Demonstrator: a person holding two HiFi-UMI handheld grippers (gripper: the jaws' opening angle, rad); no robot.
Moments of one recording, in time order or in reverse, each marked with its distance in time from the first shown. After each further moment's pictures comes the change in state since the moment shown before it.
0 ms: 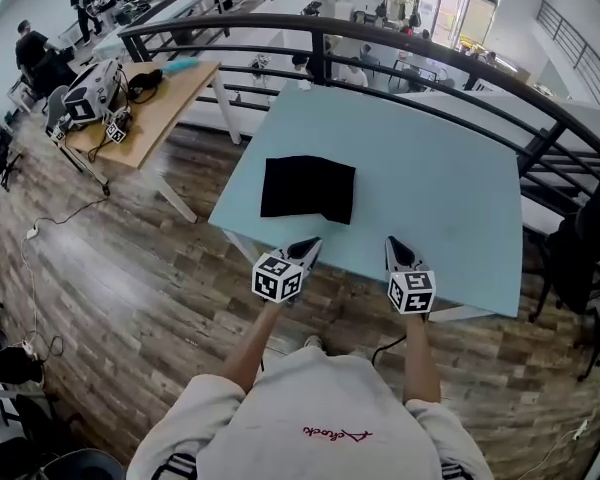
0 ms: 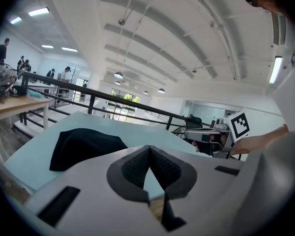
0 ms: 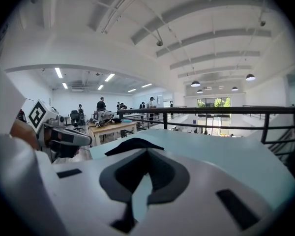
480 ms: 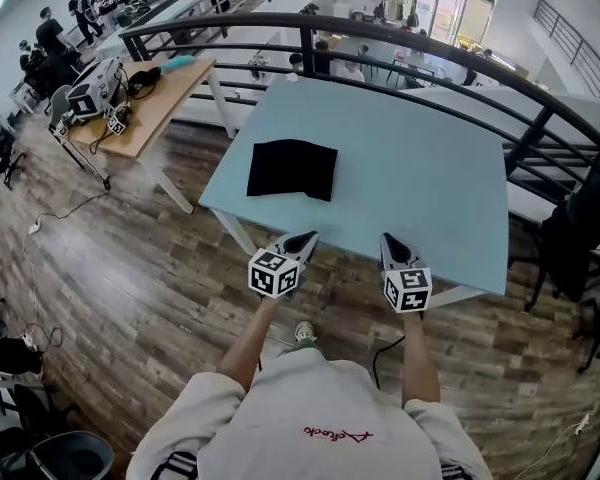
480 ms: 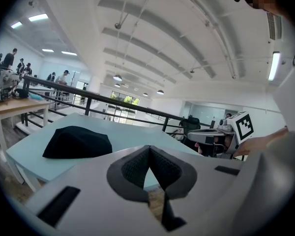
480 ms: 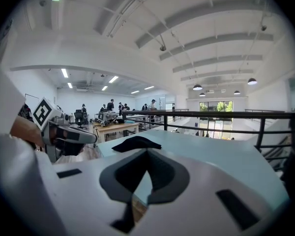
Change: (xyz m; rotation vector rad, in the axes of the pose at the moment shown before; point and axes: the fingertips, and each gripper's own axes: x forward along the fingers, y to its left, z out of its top) left arm -0.014 -0.100 -0.020 0.014 -0.028 0.019; right arm -0.104 -0.013 -0.019 -0.037 -0.026 0.028
